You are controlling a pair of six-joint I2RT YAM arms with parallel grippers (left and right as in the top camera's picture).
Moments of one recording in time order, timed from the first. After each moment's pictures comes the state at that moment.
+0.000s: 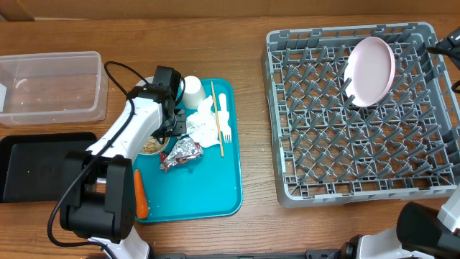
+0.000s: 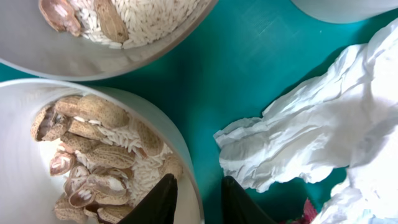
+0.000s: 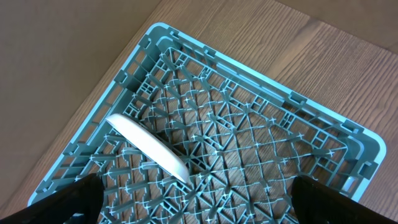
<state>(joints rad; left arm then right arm) -0.19 1.84 1.24 -0.82 -0.10 -0.28 -0.33 1.70 2.28 -1.51 0.20 0.59</state>
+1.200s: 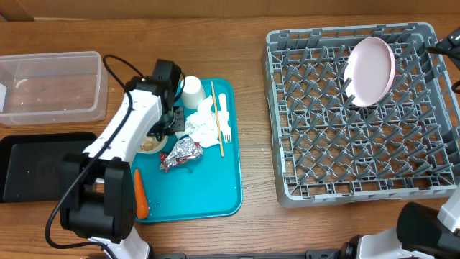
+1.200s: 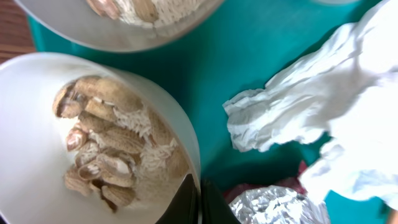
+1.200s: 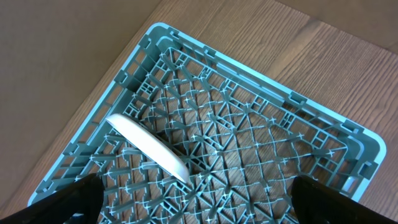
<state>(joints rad) -0.19 1.84 1.36 -1.02 -0.12 -0.29 -0.33 1.70 2.28 -1.51 0.20 0.59</state>
